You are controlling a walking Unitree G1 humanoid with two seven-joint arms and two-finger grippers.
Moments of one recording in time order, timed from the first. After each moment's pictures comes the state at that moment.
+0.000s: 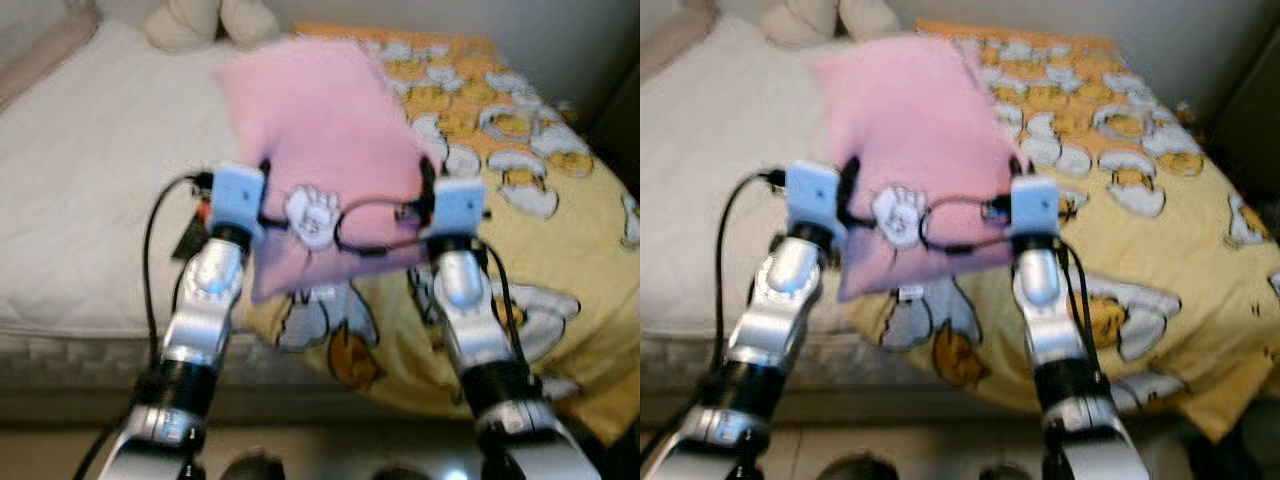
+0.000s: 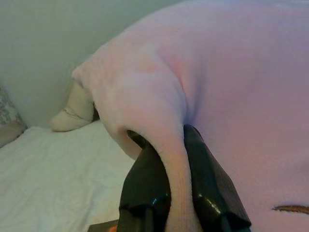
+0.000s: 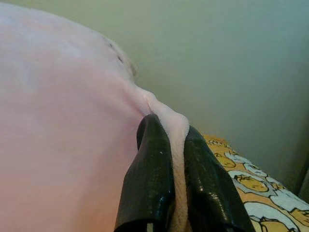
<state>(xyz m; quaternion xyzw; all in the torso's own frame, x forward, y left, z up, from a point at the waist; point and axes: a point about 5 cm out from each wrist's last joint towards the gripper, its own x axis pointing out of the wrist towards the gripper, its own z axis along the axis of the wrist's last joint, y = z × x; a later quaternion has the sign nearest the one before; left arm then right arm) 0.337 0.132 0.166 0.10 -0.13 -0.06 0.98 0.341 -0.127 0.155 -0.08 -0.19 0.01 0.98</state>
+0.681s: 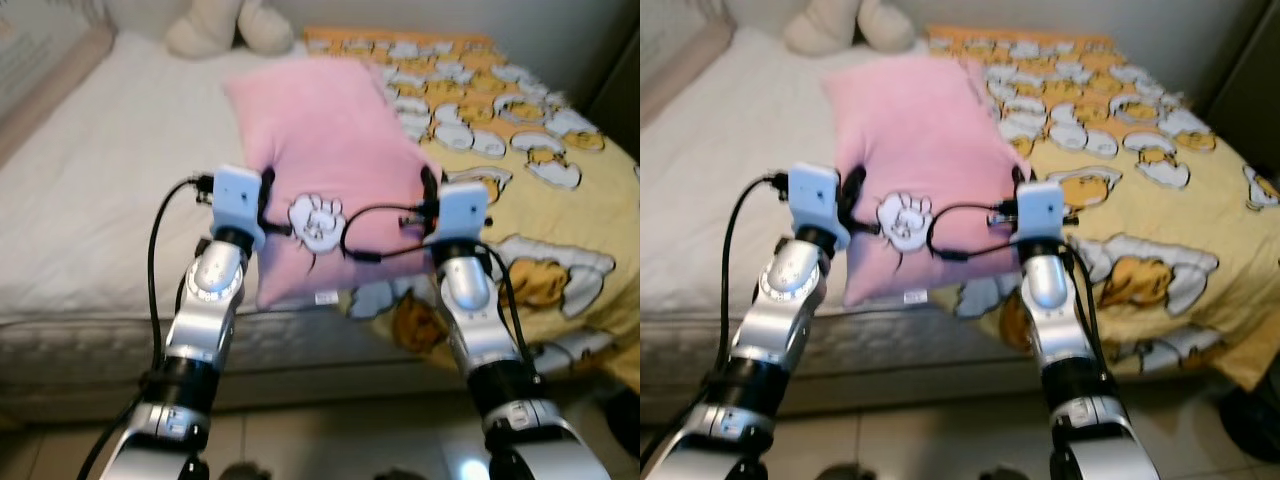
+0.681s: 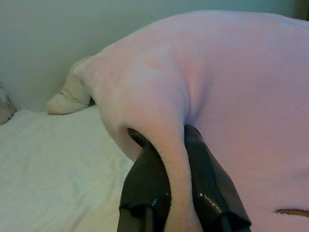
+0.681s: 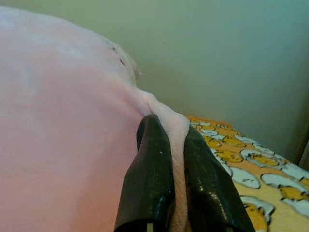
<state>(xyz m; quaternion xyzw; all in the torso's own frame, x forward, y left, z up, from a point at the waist) 0.342 0.129 0.156 0.06 -0.10 -0.08 0.99 0.340 -0.141 0.137 -0.07 -0.15 0.01 0.99</state>
